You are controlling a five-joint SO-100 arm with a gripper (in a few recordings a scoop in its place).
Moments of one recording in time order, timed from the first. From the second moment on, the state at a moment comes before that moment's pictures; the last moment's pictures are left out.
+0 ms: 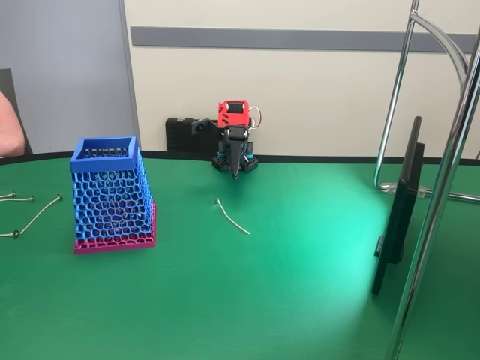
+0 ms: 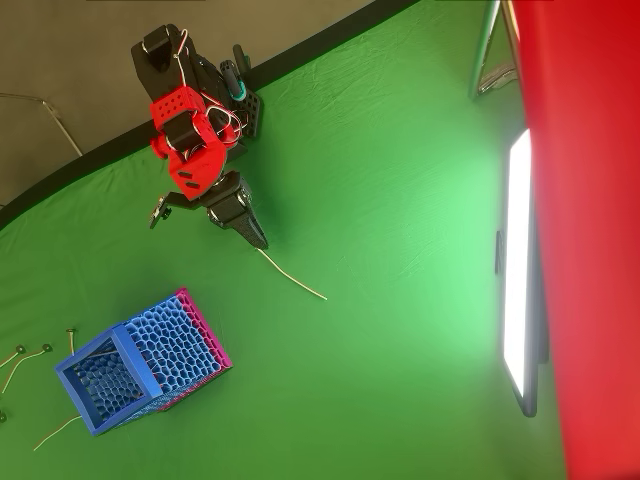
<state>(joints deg) -1.9 190.1 176.2 49.6 -5.1</state>
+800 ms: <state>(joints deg) -3.0 178.9 172.8 48.9 -3.8</state>
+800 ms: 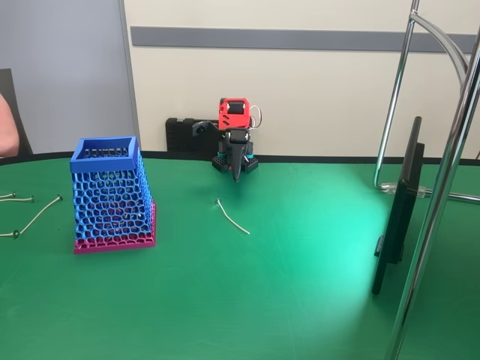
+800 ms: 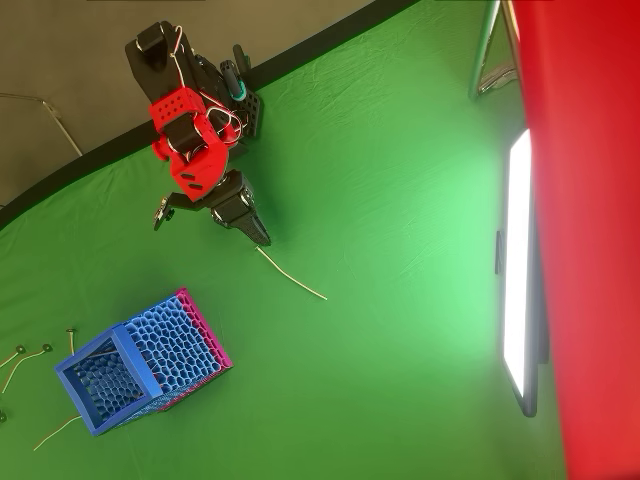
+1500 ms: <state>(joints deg) 6.4 135.4 144.8 48.7 14.0</state>
